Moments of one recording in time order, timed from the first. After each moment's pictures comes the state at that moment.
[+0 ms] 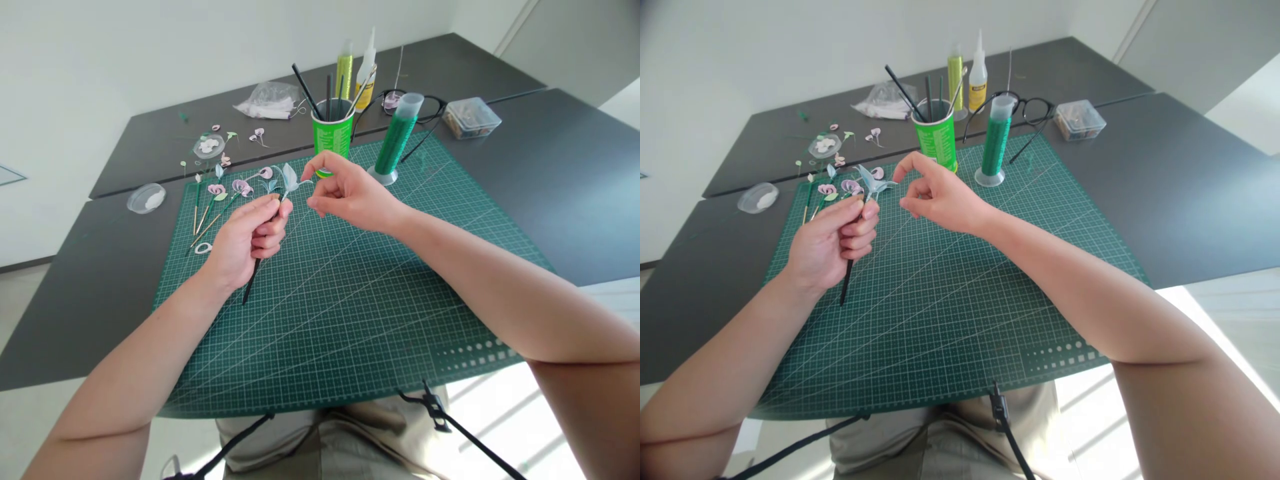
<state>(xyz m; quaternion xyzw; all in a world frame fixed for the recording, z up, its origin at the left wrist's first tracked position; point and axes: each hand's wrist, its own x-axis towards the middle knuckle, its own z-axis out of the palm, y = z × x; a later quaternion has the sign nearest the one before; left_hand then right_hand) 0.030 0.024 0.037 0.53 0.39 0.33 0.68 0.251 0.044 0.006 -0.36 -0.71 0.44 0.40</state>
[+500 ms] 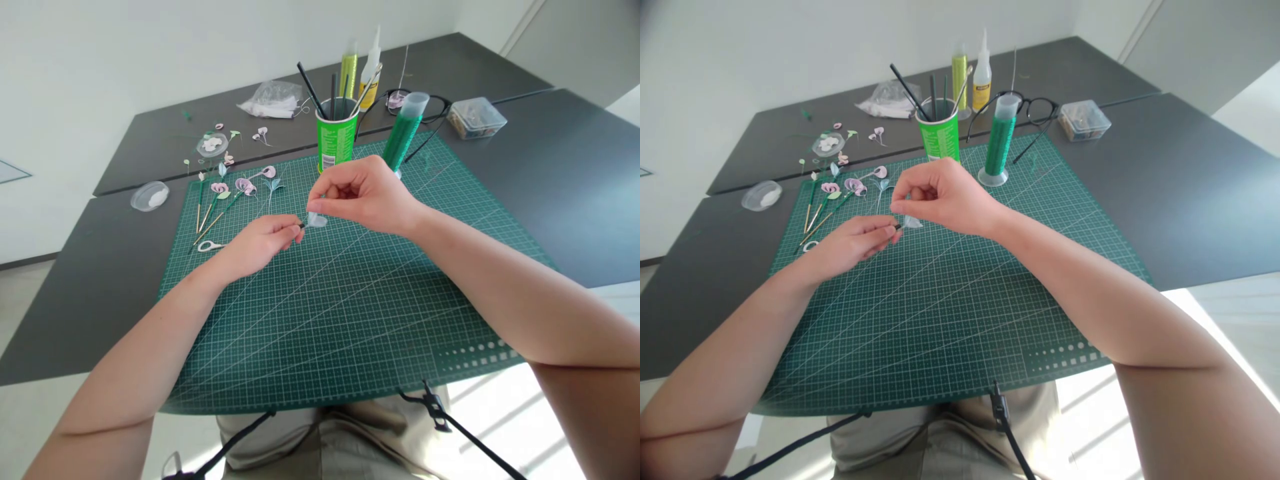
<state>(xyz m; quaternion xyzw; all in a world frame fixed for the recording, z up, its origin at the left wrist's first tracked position) 0.022 0.039 0.026 0.76 0.42 0.12 0.47 0.256 0.039 0.016 -0.28 -0.79 0.34 0.43</state>
